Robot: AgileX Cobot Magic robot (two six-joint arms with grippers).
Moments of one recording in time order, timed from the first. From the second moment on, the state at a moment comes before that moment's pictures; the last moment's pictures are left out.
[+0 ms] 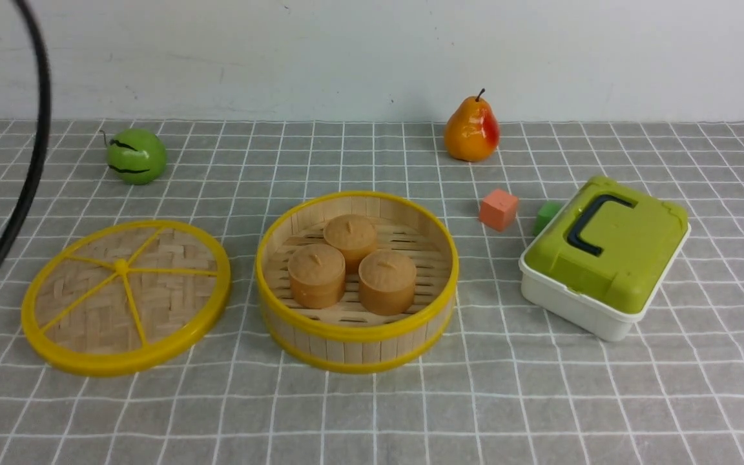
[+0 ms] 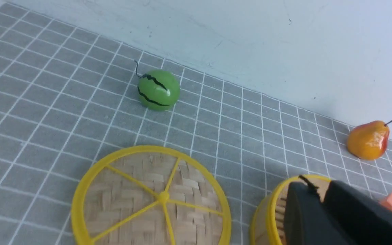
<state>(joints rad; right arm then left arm) 0.00 -0.01 0.02 0.06 0.40 0.10 -0.07 0.80 -0.82 0.09 0.42 -0.49</state>
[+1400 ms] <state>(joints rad) 0.00 -0.01 0.02 0.05 0.40 0.10 -0.09 -0.01 0.02 0.06 0.38 -0.38</state>
